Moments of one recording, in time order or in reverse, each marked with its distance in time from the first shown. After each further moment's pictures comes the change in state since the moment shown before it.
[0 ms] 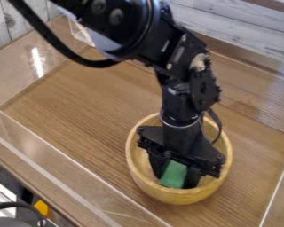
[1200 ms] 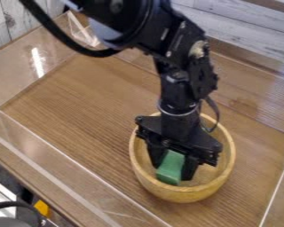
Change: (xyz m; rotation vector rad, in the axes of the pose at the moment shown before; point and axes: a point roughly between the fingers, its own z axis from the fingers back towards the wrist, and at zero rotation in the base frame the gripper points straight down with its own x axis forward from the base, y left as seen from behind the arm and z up) arm 0.014 0.018 0.006 0.004 -0.016 0.045
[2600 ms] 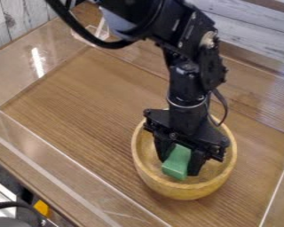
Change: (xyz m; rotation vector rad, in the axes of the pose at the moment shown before) arm 0.007 -0.008 0.003 0.002 0.023 -0.052
